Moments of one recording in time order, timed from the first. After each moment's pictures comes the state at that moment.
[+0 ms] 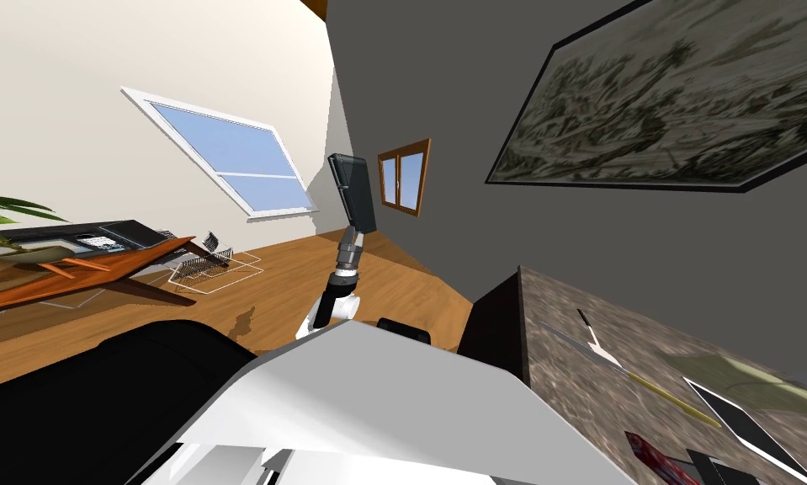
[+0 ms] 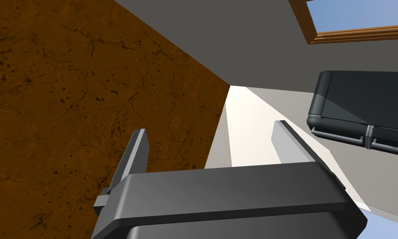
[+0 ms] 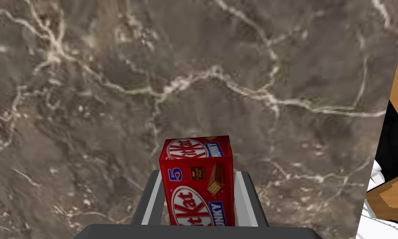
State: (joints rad) left arm 0.49 0.03 -0.04 -2.31 -0.05 -0.51 -0.14; right arm 0.22 -1.45 0.56 -0.66 0.98 -1.01 0.39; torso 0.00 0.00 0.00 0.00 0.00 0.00
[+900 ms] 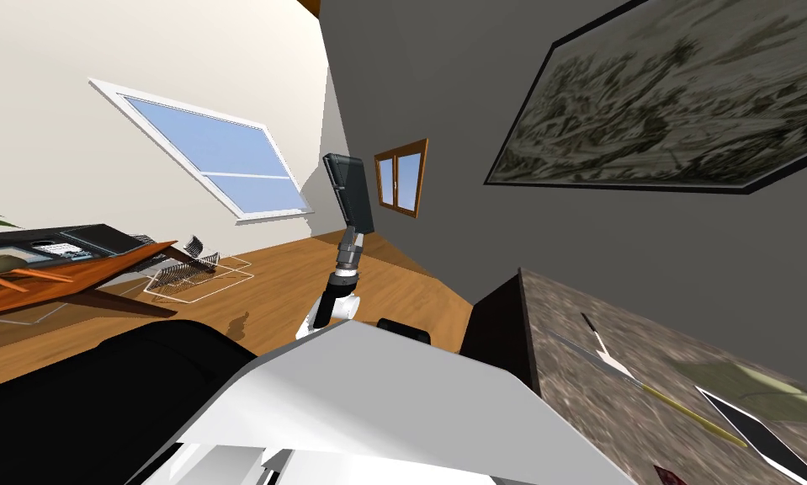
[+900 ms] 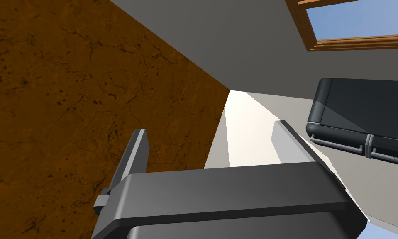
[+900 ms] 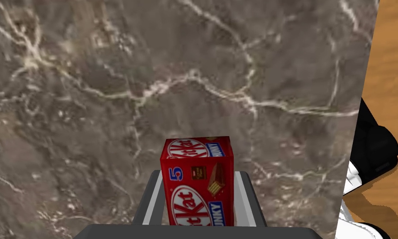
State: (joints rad) left arm 0.49 0.03 -0.04 -2.31 -0.05 -0.51 -0.14; right arm 0.18 -1.46 0.79 -0.54 0.75 -1.05 0.56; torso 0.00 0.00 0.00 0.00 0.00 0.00
